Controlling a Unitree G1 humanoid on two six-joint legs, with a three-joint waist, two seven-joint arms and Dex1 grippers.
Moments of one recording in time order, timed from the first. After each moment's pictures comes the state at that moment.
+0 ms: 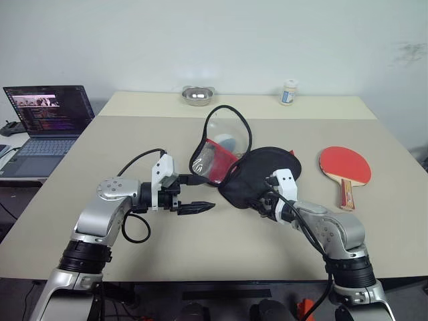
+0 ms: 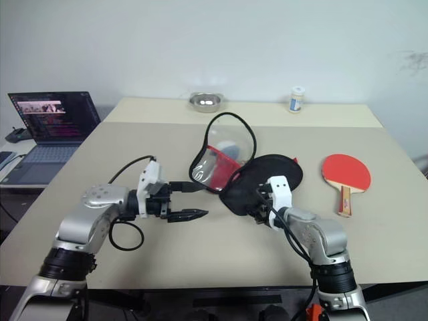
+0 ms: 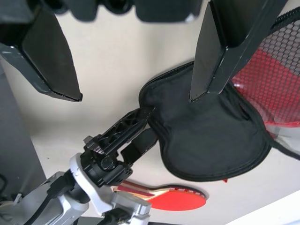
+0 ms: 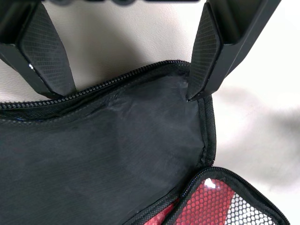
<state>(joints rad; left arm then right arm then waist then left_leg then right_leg) -0.49 0.66 -0.05 0.05 -0.41 0.32 -1.26 -0.44 -0.19 0.03 -0.18 0.47 1.10 0.17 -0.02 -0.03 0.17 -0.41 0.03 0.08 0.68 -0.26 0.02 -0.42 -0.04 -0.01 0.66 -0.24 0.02</state>
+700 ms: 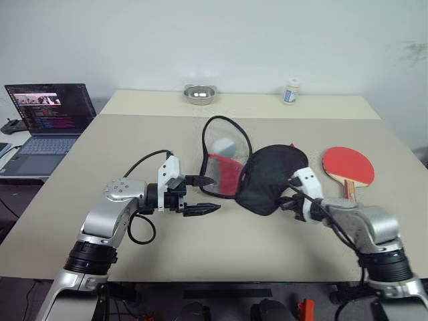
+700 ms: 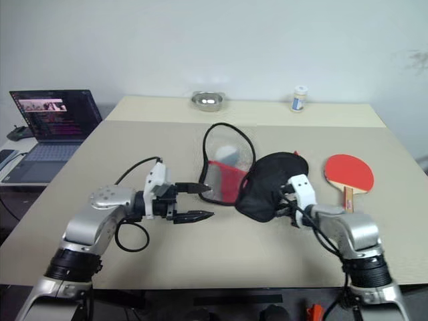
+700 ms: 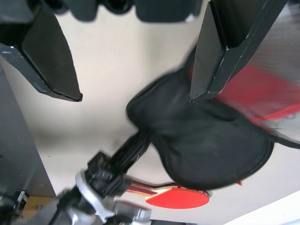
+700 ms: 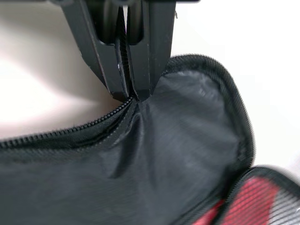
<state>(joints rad) -0.49 0.63 -0.08 0.01 -0.40 0.34 -1.23 -0.46 -0.54 0.03 -0.15 0.48 1.15 0.44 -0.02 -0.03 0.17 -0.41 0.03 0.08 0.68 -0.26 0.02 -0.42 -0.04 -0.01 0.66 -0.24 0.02</state>
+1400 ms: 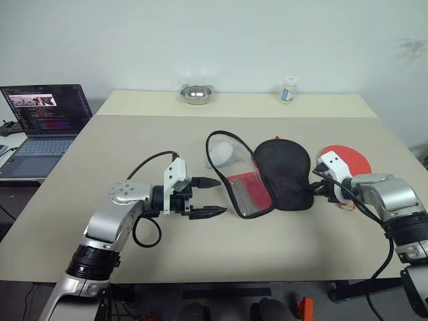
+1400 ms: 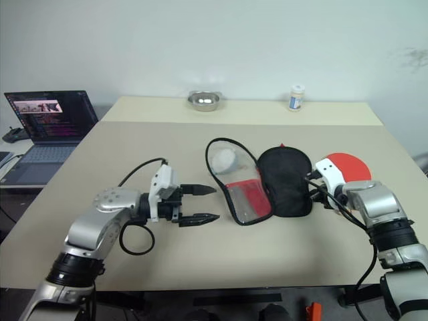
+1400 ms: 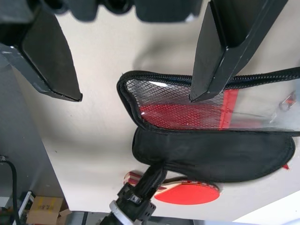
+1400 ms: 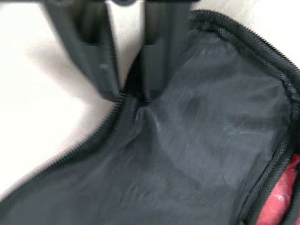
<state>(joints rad) -0.46 0.62 -0.09 -0.07 -0.41 0.37 -1.19 -0.69 -0.74 0.18 0.29 0.26 0.88 0.76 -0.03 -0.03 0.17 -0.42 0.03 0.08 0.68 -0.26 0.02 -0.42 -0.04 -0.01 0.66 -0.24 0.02</state>
